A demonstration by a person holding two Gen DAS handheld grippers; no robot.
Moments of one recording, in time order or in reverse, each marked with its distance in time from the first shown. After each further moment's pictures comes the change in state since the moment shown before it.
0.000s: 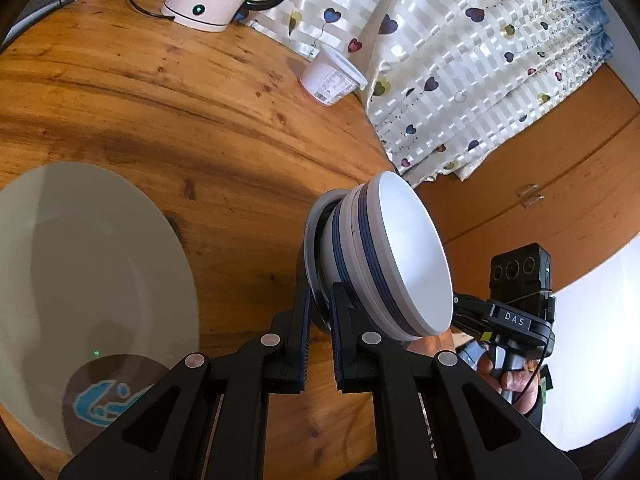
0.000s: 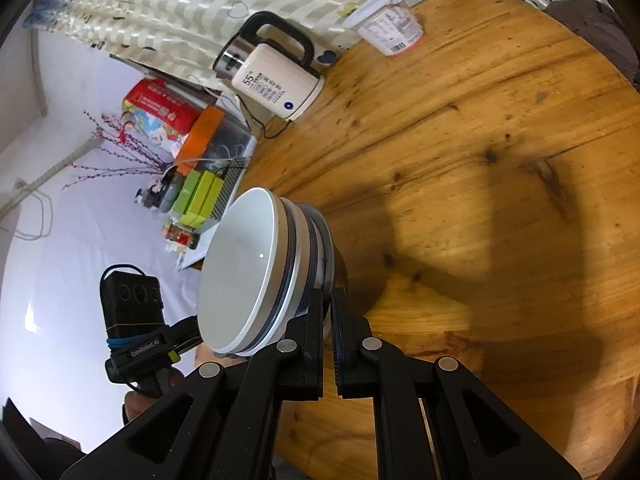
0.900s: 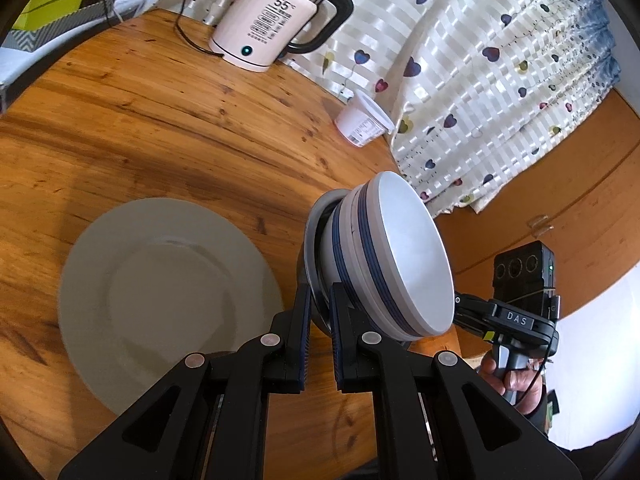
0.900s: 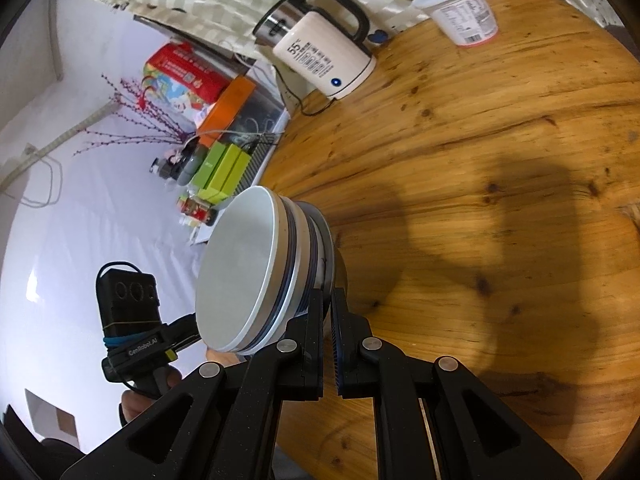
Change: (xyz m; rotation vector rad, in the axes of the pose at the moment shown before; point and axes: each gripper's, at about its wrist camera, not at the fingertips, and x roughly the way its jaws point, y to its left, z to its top) left arm -0.062 0.027 0.001 -0.050 -0.107 0.070; right arm 0.048 0.054 0.014 -0.099 0.079 0.043
